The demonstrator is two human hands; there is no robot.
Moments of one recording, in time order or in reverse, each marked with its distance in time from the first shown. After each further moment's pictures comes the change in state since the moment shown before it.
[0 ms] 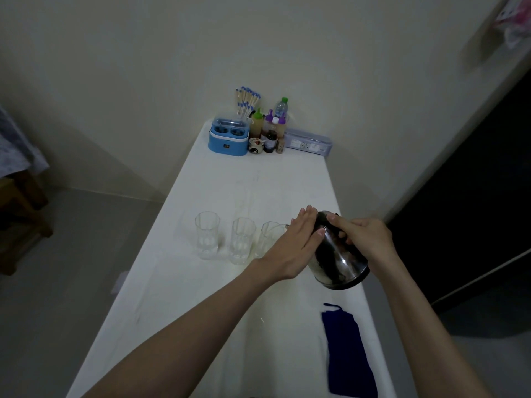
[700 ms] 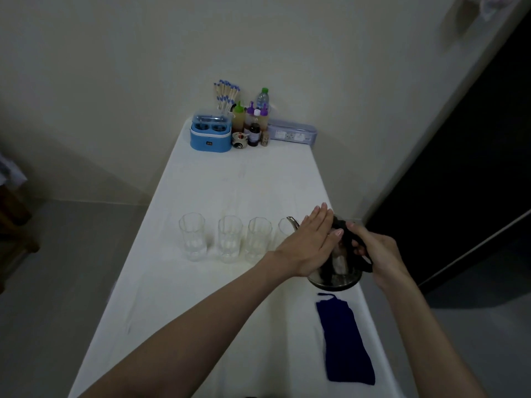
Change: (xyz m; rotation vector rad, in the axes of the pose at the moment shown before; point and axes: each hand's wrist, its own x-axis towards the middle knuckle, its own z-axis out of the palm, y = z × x) left_hand 0.028 0.023 0.030 0.232 -0.166 0.077; right_hand -0.003 0.060 -0.024 0.436 0.049 0.243
